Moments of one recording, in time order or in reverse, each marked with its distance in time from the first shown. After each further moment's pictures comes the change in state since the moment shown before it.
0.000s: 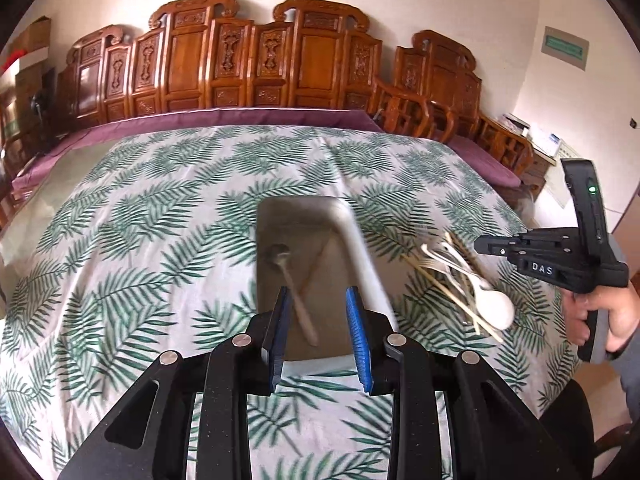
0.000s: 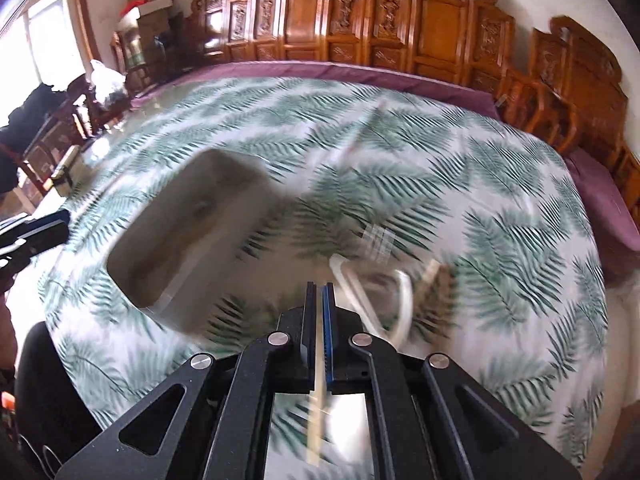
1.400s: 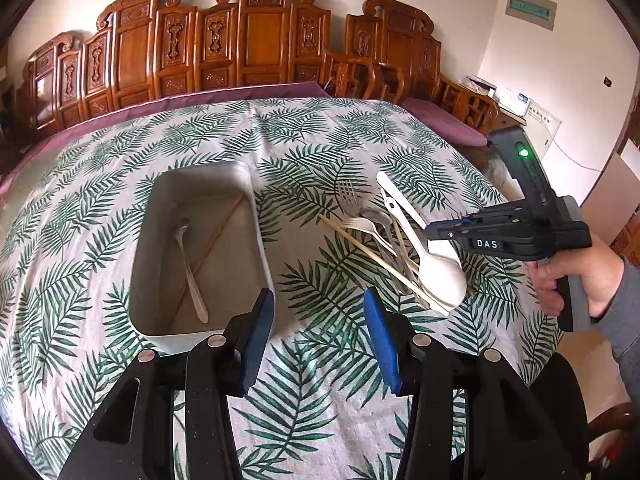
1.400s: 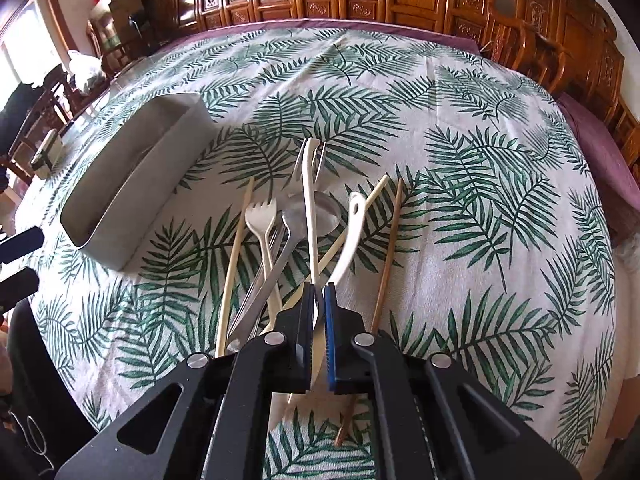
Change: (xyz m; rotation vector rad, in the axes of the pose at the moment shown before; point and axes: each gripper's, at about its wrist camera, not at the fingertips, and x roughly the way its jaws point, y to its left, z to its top) left arm 0.032 -0.085 -0.023 0.097 0.086 -0.081; right arm 0.027 -0.053 -0.046 0.051 0.135 0.000
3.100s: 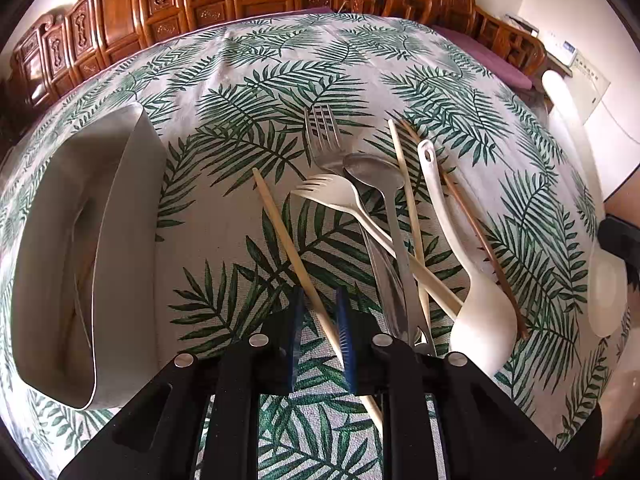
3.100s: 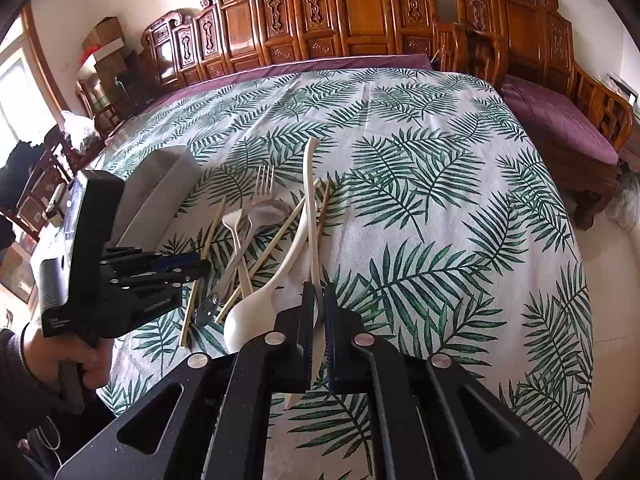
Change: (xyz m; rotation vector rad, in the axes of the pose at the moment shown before) left arm 0.142 -0.057 0.025 -0.010 0.265 0.134; right arm -0.074 -0.049 -0.055 0.149 -0.158 0.016
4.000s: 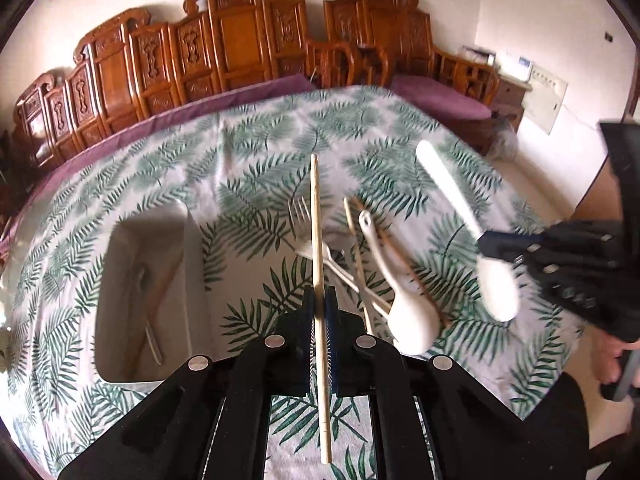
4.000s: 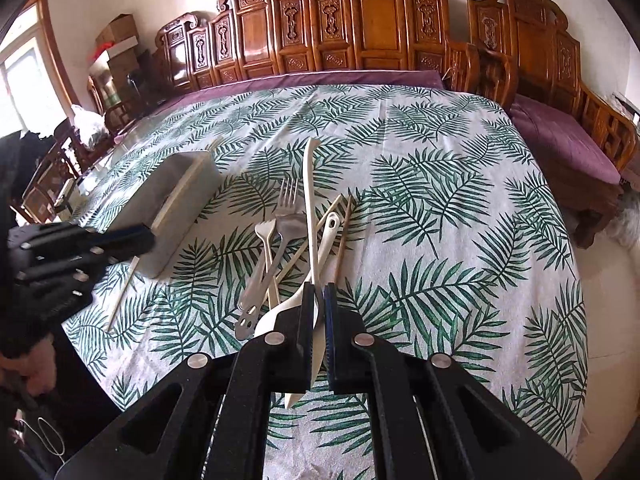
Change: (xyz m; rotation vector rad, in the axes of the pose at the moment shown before) left arm -0.122 -0.011 -0.011 0.104 -0.233 -0.029; right arm -0.016 0.021 0.005 -0.045 -0.037 0.003
